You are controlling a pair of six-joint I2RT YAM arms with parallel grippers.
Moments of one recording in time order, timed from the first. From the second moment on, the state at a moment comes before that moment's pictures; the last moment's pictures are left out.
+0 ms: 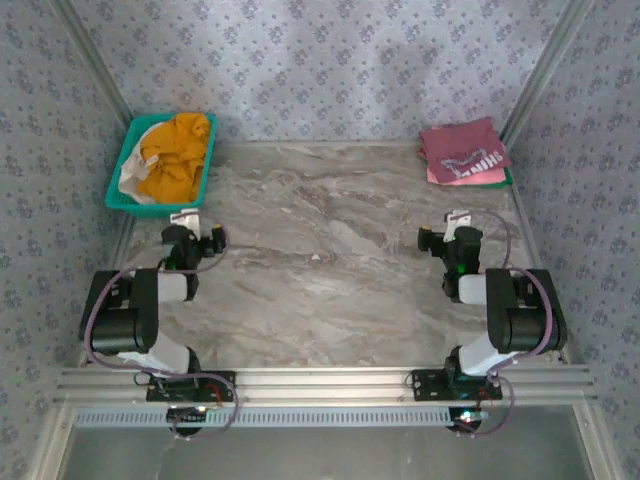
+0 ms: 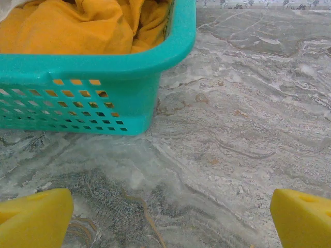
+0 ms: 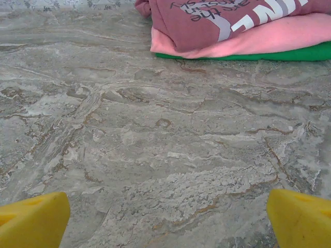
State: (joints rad) left arm 0.02 1.53 0.41 0.70 -0.03 -0.02; right arm -0.03 1.53 0.37 0.73 0.04 -0.01
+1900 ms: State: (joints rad) left arm 0.21 2.51 2.71 -1.08 -0.02 -0.16; right arm 0.37 1.48 1.20 -0.31 0.07 0.11
